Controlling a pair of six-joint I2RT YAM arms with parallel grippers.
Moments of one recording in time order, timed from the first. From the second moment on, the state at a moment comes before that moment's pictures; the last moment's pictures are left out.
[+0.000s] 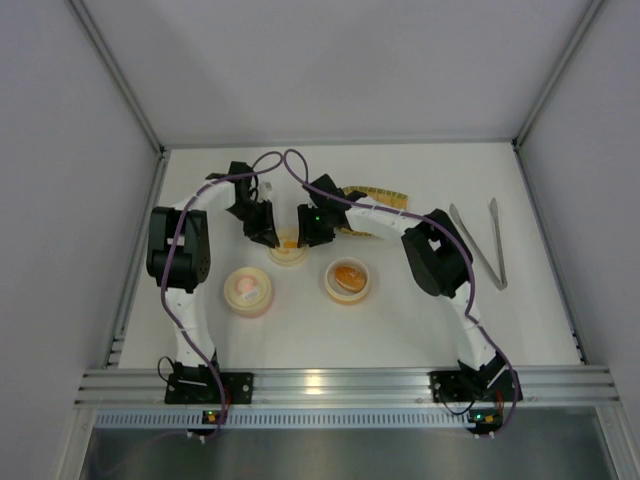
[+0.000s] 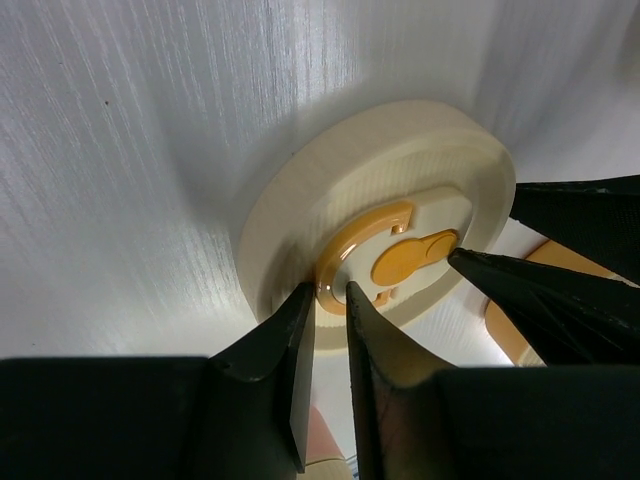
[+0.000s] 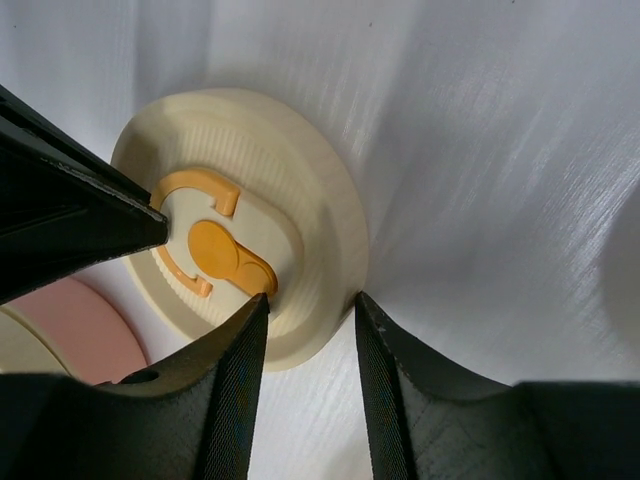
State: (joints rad) left arm -0.14 2.08 1.53 -0.82 0.45 -0.22; right arm 0.73 2.25 1.75 -0.44 -0.21 0.53
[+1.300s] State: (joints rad) left arm -0.14 2.05 1.52 -0.82 0.65 -0.21; right arm 0.74 2.29 1.81 -0.46 -0.19 0.51
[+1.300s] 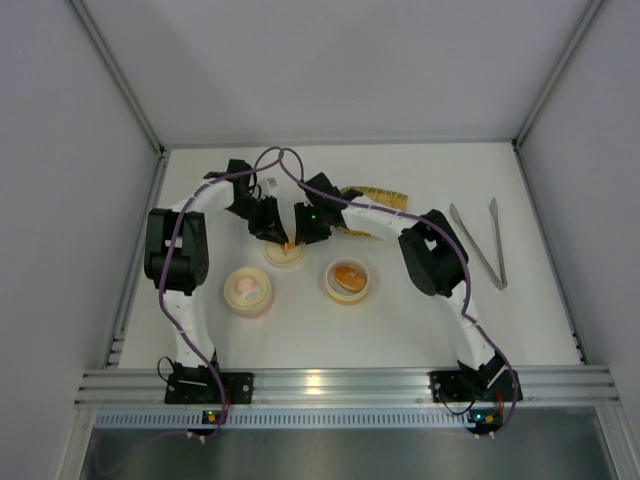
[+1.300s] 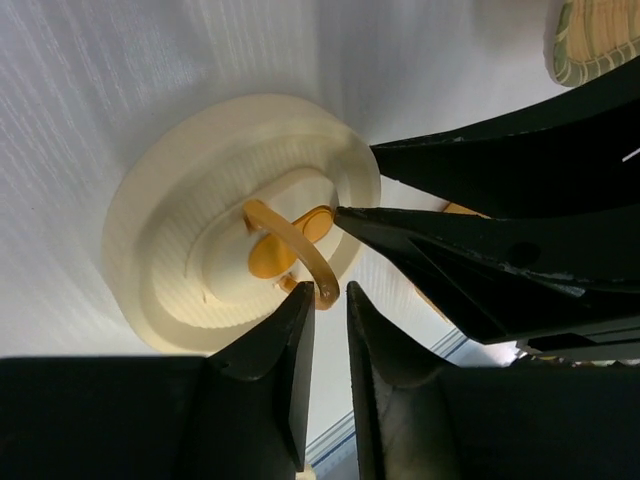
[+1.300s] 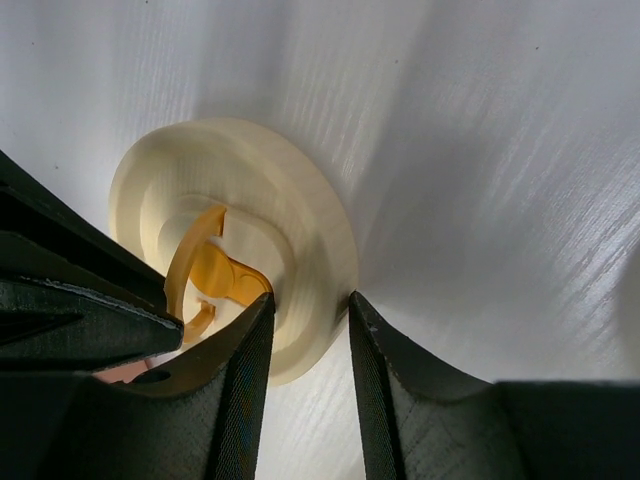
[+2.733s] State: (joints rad) left arm -0.22 1.87 1.54 -0.81 0.28 -0.29; right arm 0.63 1.81 1.51 -0.46 -0.28 0.34
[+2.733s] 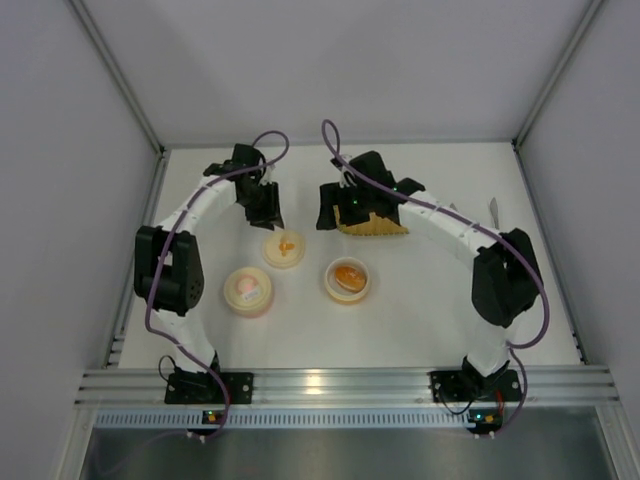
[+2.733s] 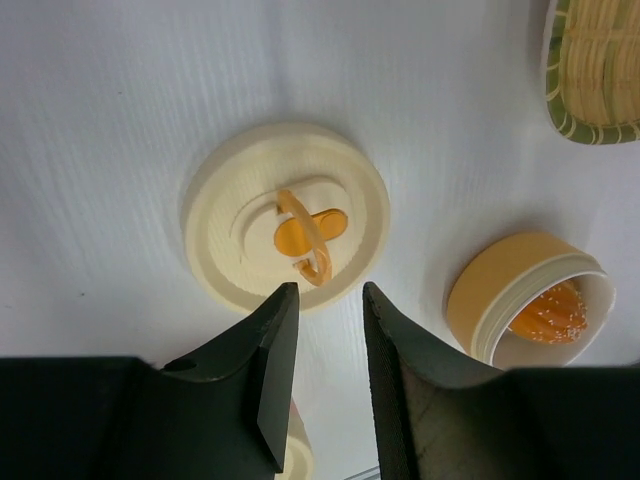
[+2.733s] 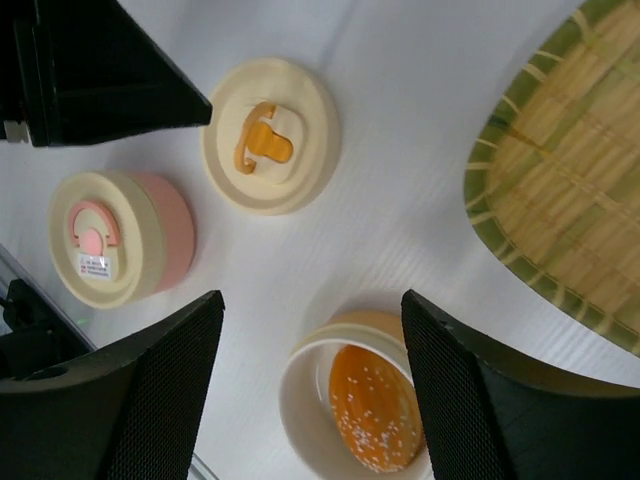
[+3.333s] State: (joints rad) left arm -0.48 1.94 1.57 -0.84 -0.13 -0.23; right arm 0.21 1.50 1.38 -0.51 -0.36 0.26
